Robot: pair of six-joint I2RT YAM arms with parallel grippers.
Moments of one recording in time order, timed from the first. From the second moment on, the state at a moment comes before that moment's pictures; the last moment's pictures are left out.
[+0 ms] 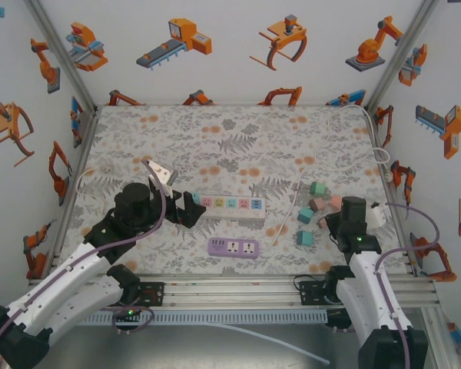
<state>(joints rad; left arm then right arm) -0.71 0.71 0.60 -0.22 0.06 -0.25 -0.02 0.66 0.32 -0.47 0.22 1.07</state>
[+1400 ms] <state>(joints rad) -0.32 0.95 0.59 -0.32 -0.07 -0.65 0.92 1.64 1.19 -0.21 -0.12 -0.23</state>
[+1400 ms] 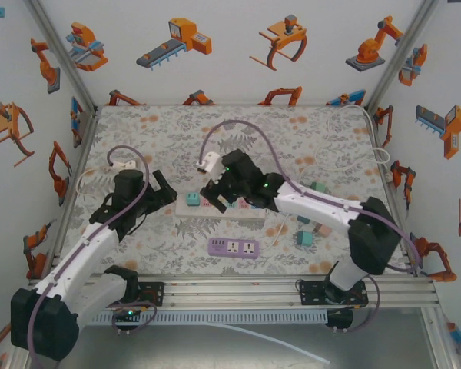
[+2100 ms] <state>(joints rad) -0.25 1.12 0.58 -0.19 0.11 -0.68 0.93 2.00 1.41 -0.15 -0.40 -0.41</state>
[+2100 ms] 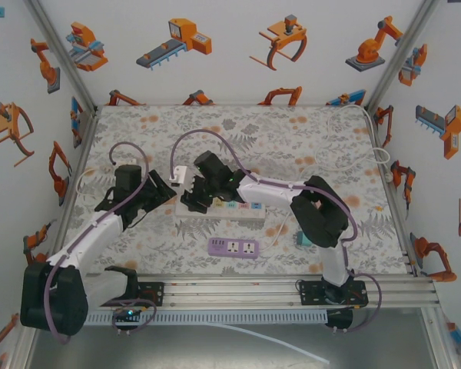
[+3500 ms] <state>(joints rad) -0.32 1.34 0.58 -0.13 0.14 -0.64 0.92 2.02 1.41 -0.10 -0.45 -0.45</state>
